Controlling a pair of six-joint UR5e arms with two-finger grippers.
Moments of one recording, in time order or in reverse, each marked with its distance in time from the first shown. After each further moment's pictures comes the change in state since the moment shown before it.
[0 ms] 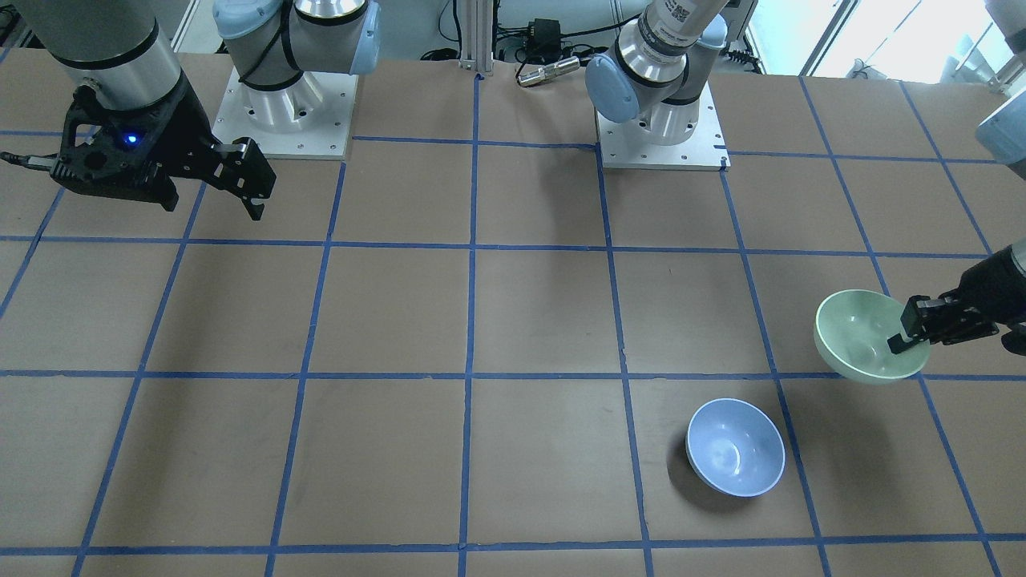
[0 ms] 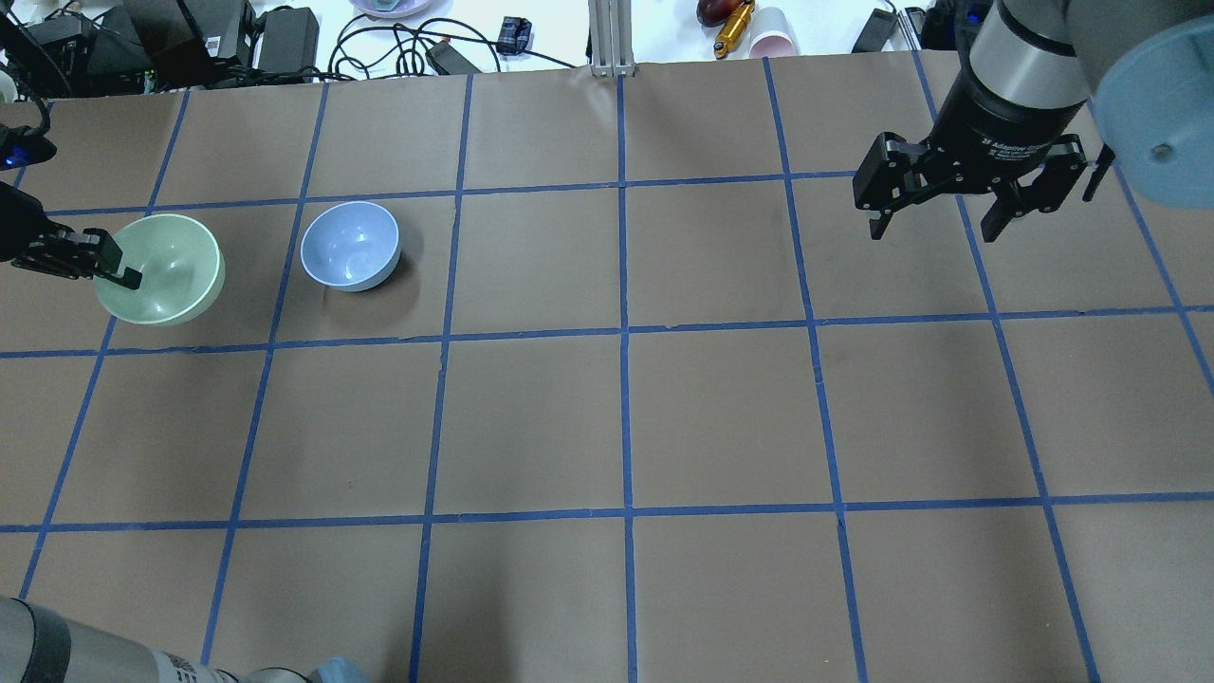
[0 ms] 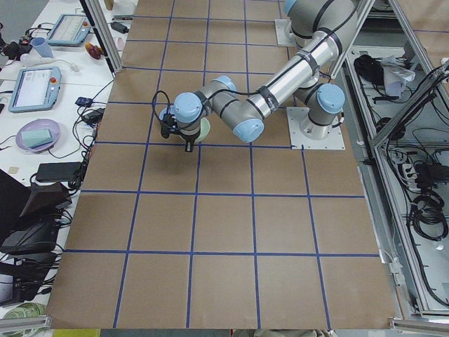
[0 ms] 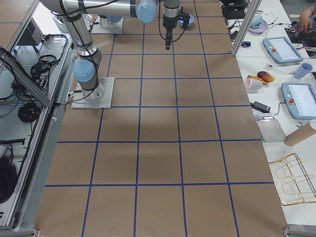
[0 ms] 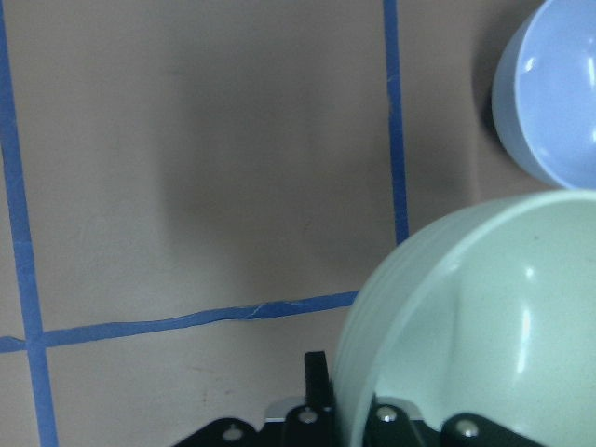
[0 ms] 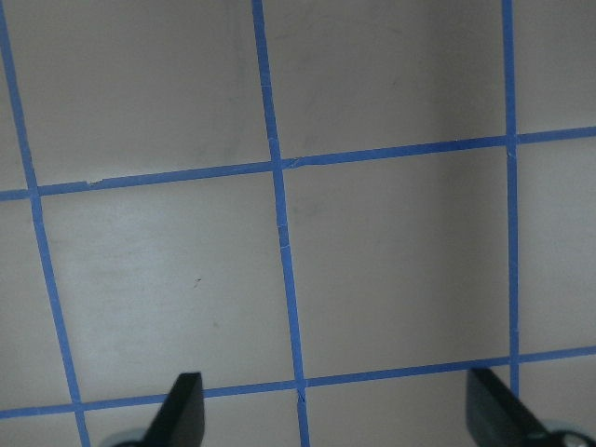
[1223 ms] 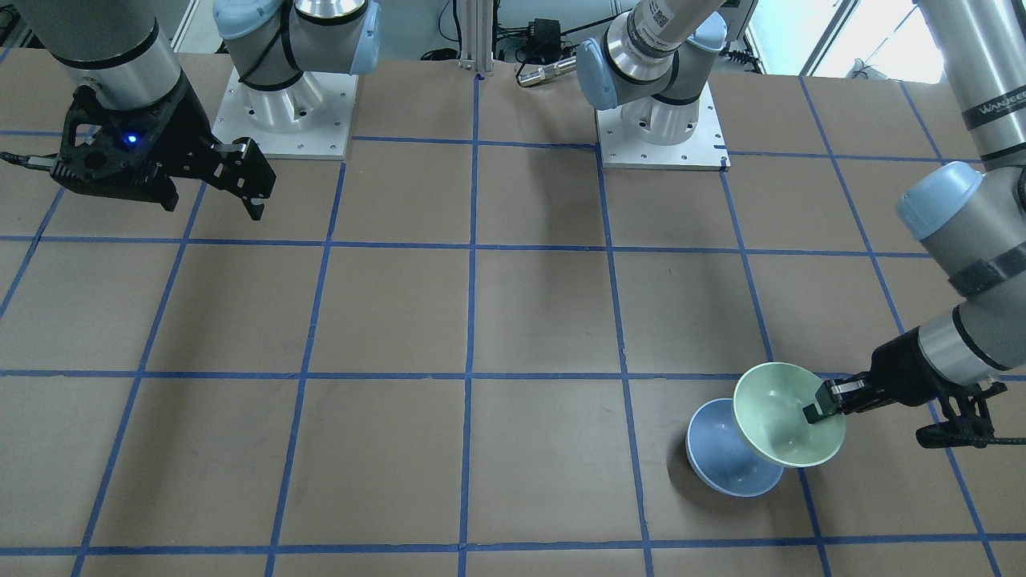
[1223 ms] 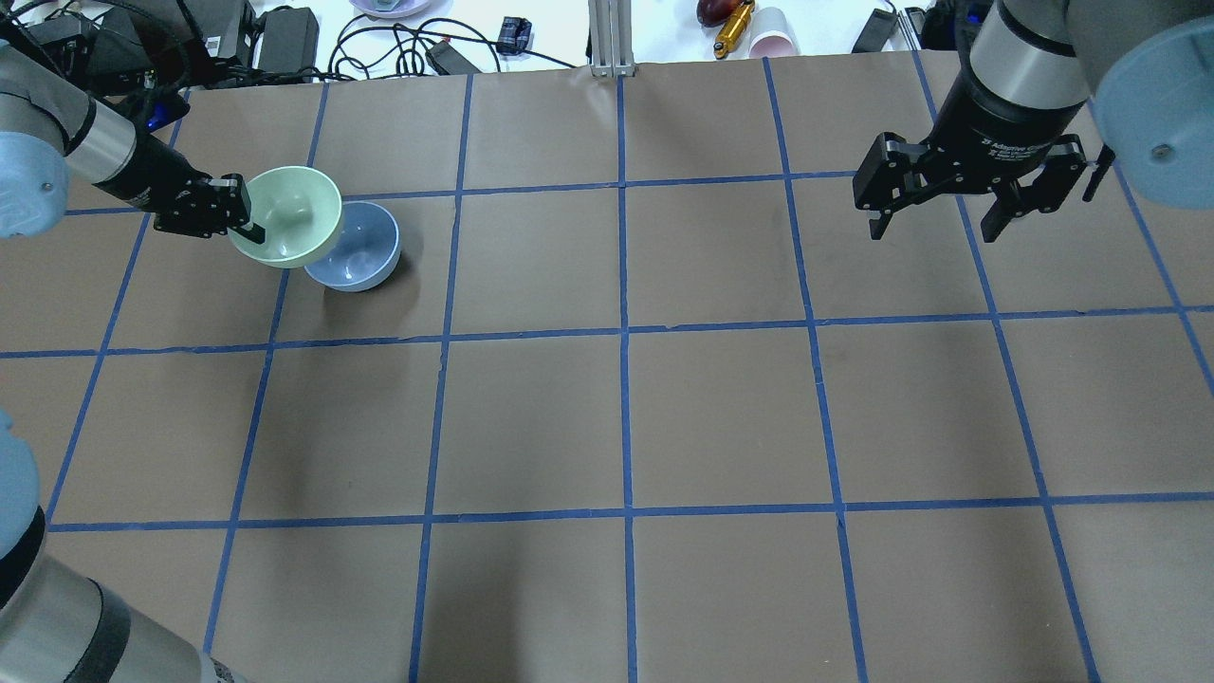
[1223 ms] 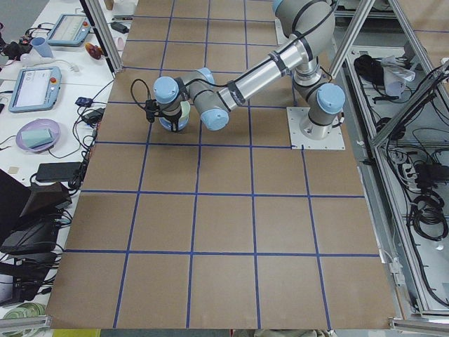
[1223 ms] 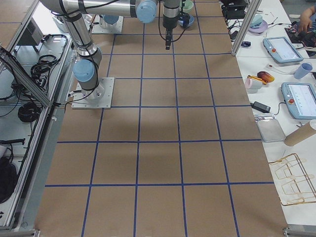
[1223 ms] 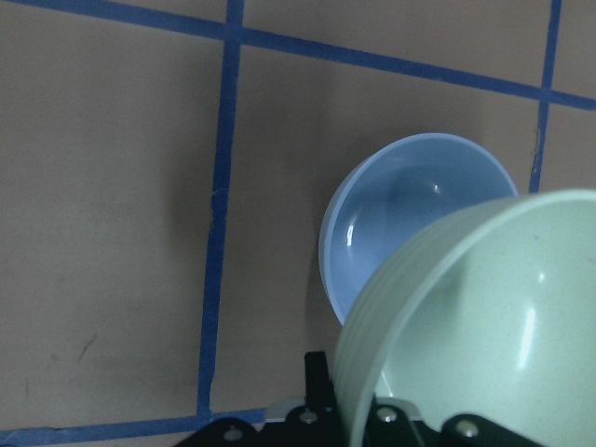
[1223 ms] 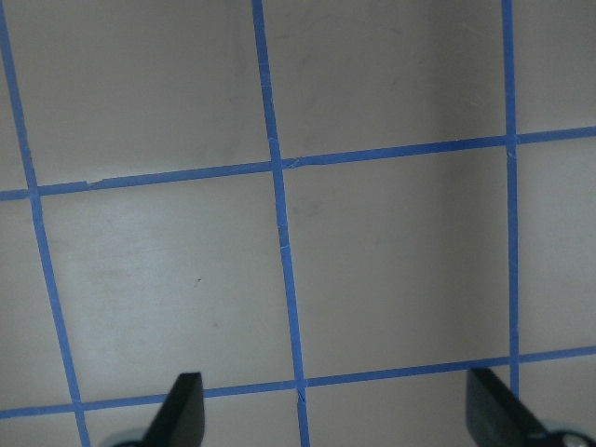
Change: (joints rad) left arm -0.206 -0.137 0.050 0.122 -0.063 -0.407; right arm 0.000 0.000 0.000 0.000 0.000 0.000
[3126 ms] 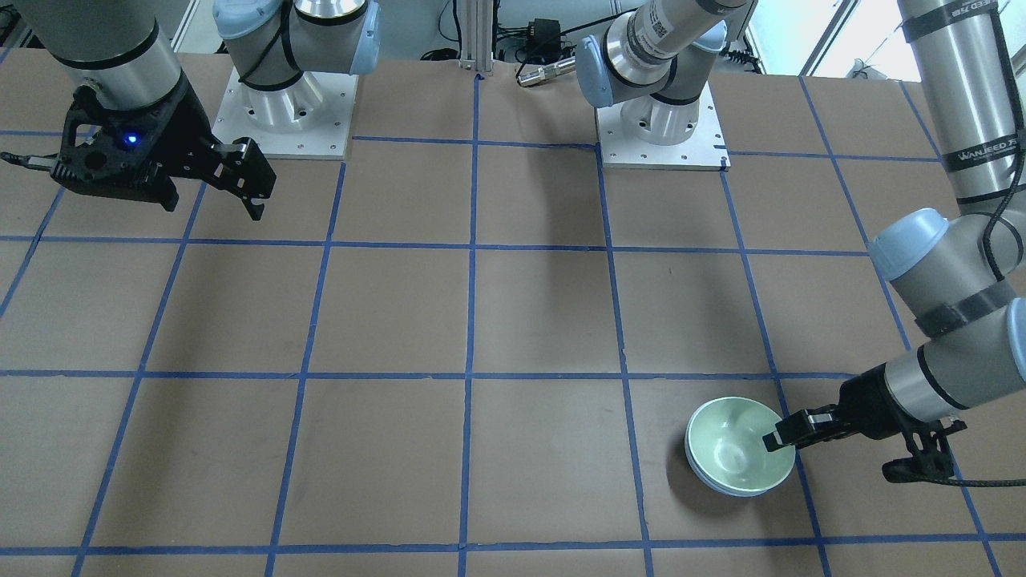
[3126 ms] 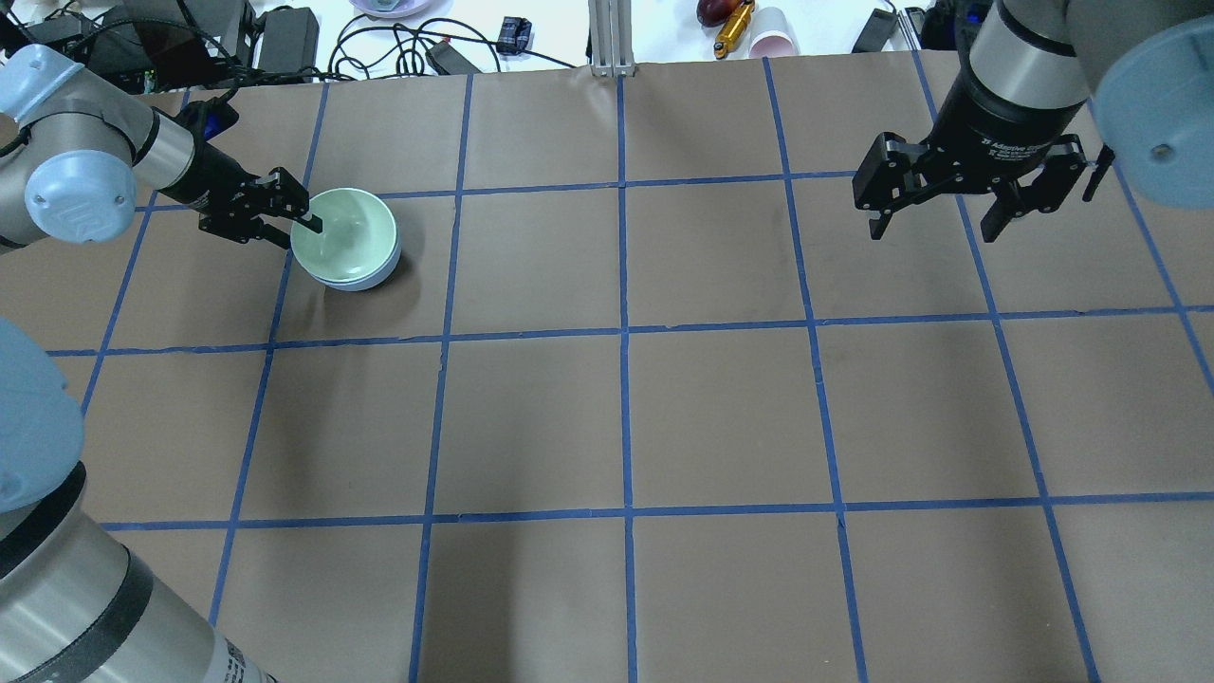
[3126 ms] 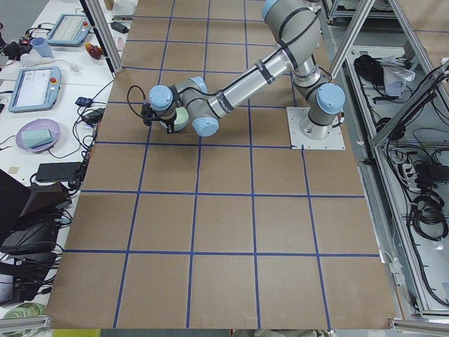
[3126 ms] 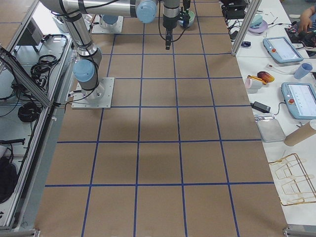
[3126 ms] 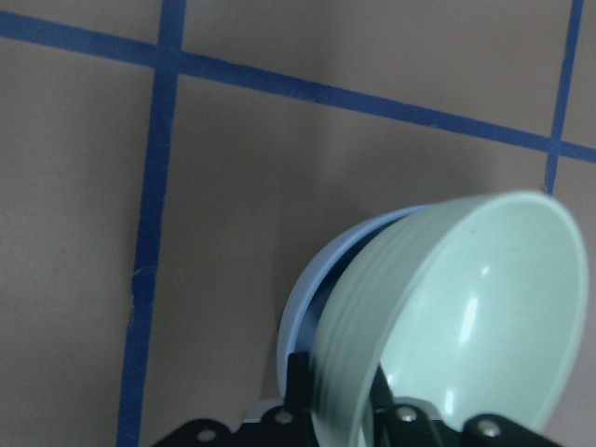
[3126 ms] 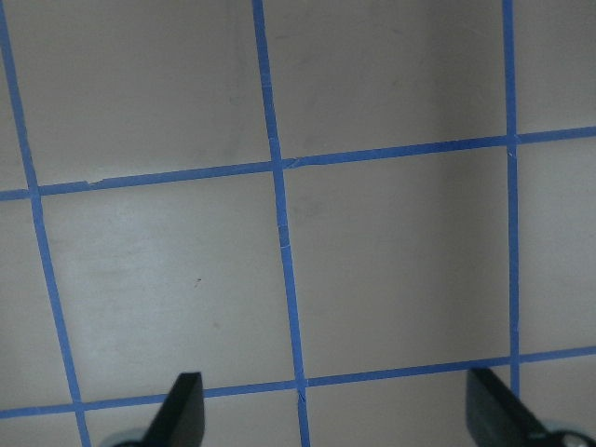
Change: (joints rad) left arm -0.033 -0.082 0.015 0.057 -0.047 -0.050; right arm 0.000 0.000 0.000 0.000 0.001 0.000
